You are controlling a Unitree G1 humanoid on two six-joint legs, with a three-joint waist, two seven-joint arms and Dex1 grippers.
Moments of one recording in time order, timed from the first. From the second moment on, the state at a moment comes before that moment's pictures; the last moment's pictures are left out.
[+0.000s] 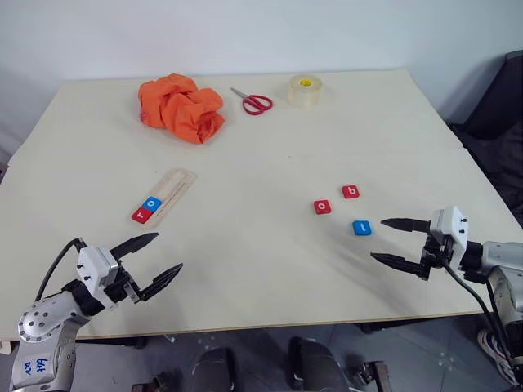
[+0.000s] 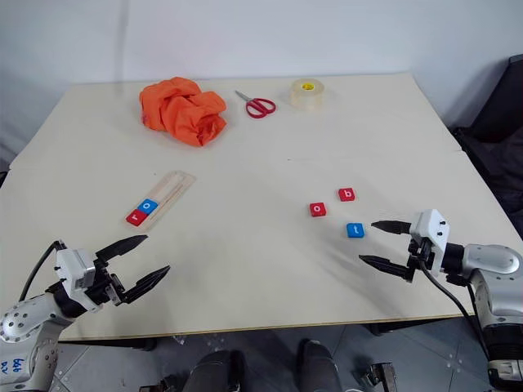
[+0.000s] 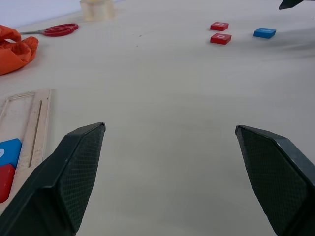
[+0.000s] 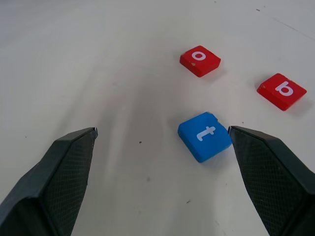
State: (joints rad) left arm 0.16 0.56 0.36 -0.08 -0.48 -0.11 -0.95; right arm -0.23 -0.82 -0.18 0.28 0.42 -0.02 1.29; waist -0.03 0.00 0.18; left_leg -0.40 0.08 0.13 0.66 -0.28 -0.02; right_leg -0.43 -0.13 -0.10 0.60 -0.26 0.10
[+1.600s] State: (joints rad) left arm 0.43 0.52 0.55 -0.36 -0.51 0.14 -0.64; right arm -0.50 -0.69 -0.12 0.36 0.39 0.13 1.17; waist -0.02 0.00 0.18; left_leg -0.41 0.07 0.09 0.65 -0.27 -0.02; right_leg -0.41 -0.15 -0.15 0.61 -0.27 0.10
